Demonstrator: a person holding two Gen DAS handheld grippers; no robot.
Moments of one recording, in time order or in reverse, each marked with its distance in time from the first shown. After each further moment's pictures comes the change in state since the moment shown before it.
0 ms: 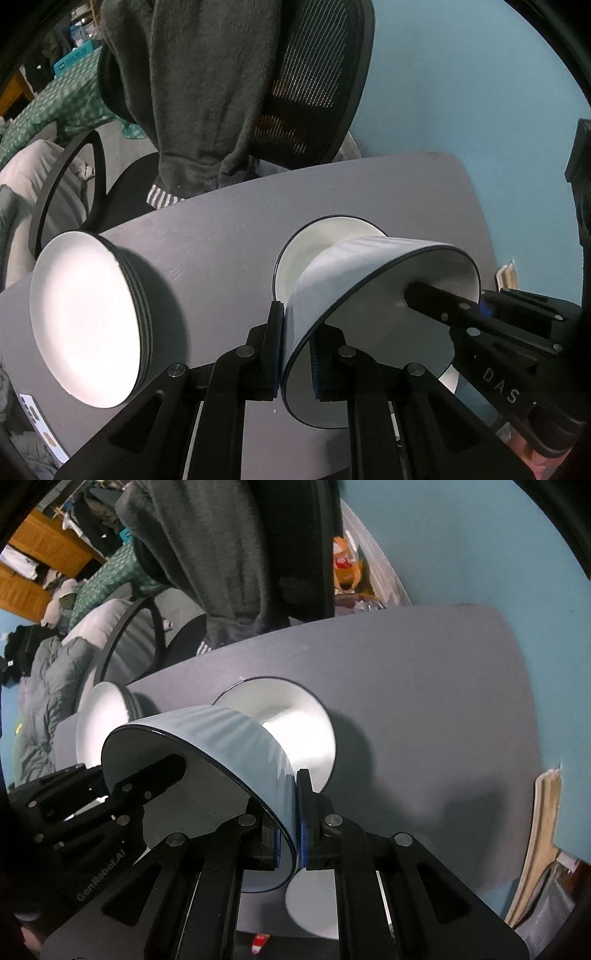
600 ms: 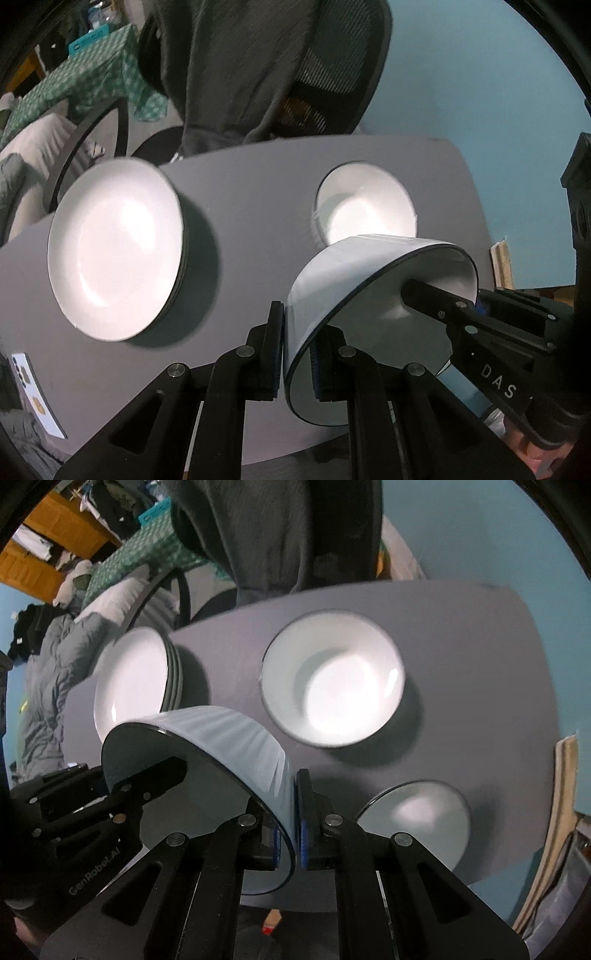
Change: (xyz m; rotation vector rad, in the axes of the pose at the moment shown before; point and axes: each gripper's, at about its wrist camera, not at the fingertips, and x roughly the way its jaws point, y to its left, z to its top) left arm -0.028 0.019 -0.059 -0.042 -0.006 -0.025; right arm -0.004 0.044 -0.043 -0.046 0.003 0.017
